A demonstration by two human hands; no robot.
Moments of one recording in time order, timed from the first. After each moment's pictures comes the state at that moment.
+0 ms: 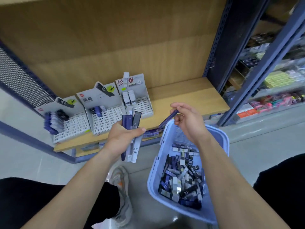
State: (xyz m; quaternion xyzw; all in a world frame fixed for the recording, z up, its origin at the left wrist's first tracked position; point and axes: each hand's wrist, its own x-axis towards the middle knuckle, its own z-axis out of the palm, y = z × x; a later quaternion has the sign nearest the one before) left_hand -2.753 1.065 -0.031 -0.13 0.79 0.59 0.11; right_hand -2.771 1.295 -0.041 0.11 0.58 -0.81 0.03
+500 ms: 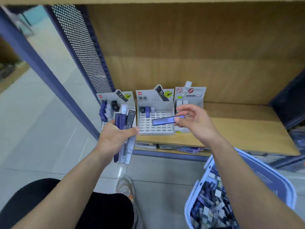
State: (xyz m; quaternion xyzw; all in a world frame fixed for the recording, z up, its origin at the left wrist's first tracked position) left_hand -2.750 0.899 -0.005 -0.25 0.75 0.62 -0.03; right_hand -2.846 1.141 -0.019 -0.08 0.71 -0.68 0.14
